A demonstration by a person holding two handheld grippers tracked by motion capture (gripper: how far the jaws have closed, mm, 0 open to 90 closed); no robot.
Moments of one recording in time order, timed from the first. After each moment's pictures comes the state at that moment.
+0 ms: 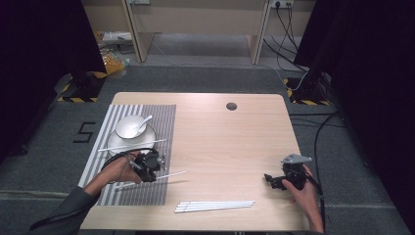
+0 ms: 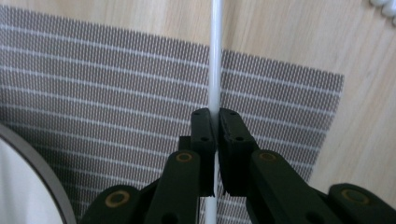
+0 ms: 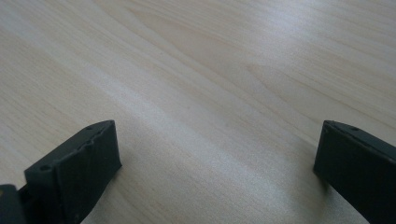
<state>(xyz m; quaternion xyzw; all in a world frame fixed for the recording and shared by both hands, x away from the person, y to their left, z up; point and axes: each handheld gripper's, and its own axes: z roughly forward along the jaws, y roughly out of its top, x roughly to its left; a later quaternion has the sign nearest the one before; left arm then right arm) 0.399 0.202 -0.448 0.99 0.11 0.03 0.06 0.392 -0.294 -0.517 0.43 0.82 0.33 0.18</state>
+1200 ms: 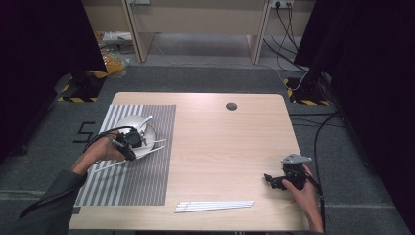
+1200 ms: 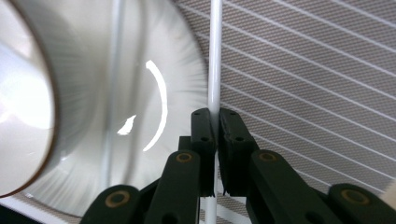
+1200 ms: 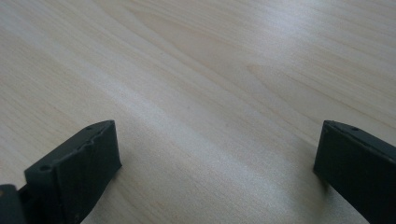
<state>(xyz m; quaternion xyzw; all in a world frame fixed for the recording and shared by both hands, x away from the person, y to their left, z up) 0.457 0.263 -0.431 0.97 0.21 0.06 0.02 0.392 -0.294 -0.517 0.43 0.82 0.33 0.18</state>
